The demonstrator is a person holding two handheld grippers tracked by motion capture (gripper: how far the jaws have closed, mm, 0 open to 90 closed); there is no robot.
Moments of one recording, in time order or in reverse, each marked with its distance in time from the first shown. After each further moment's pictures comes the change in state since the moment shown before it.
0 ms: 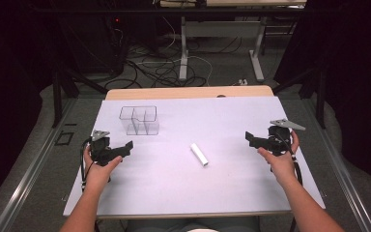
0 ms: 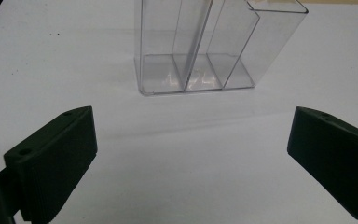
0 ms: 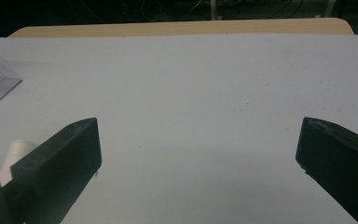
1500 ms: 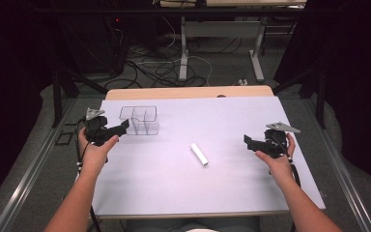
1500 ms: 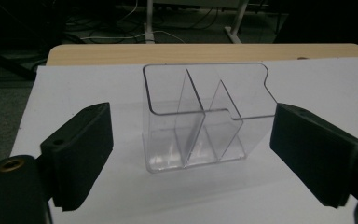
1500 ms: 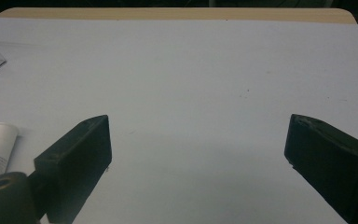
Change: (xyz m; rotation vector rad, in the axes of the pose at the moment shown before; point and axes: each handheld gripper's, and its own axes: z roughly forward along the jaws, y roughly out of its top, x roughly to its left) left arm -0.005 0.066 -0.015 -0.087 0.024 0.022; right arm 0.000 -0.013 0.010 0.024 -0.009 -0.035
